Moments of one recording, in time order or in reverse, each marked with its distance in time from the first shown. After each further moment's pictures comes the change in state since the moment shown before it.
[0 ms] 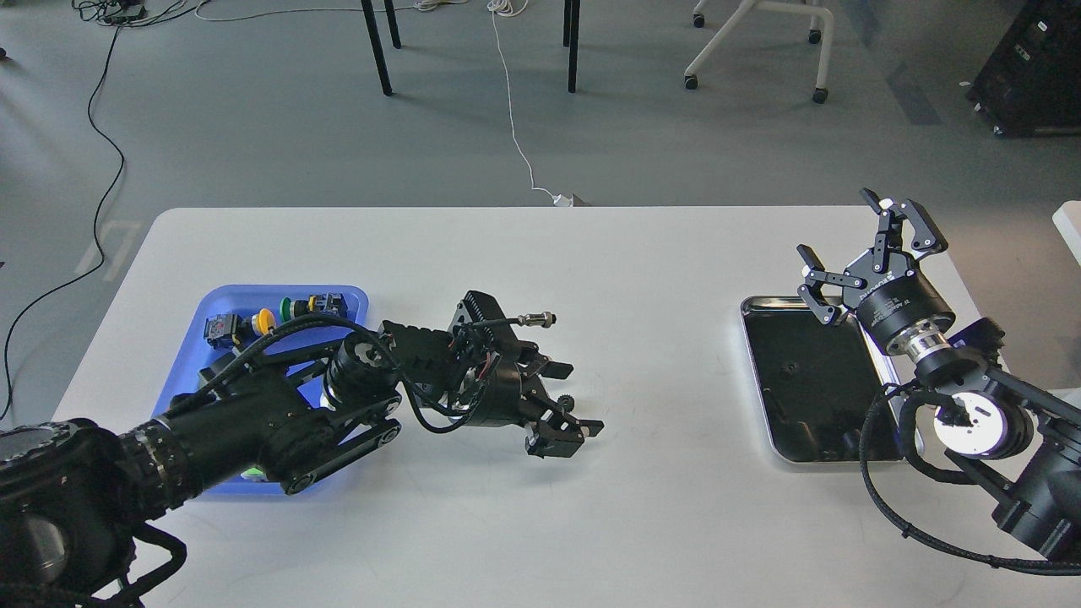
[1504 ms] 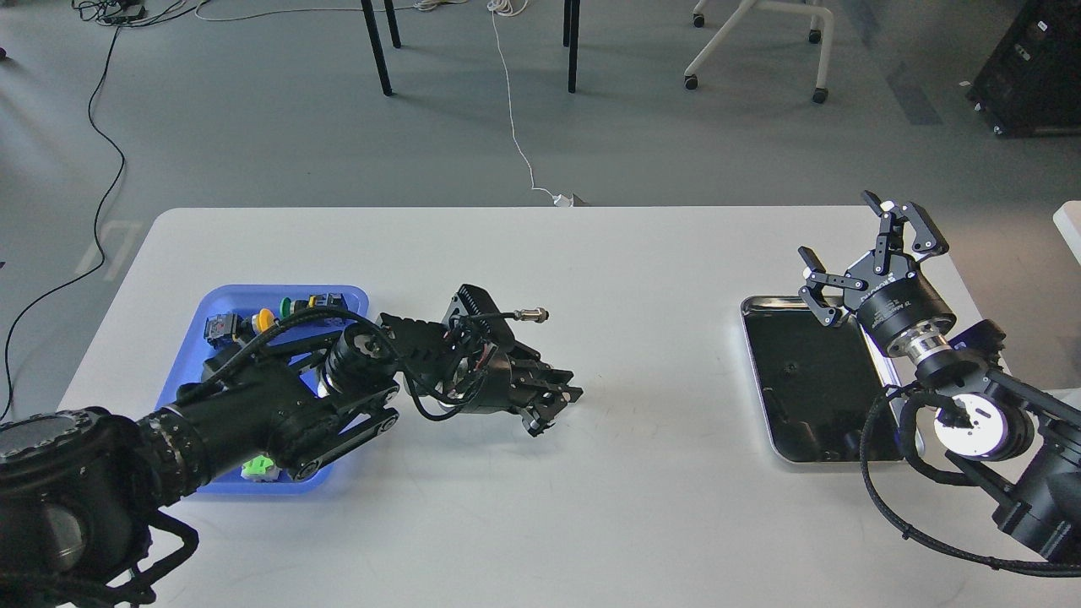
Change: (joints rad) left arm -0.065 -0.019 0.022 0.106 0.001 0.026 -0.001; right arm -0.004 0.000 0.001 0.001 0.000 -0.001 0.000
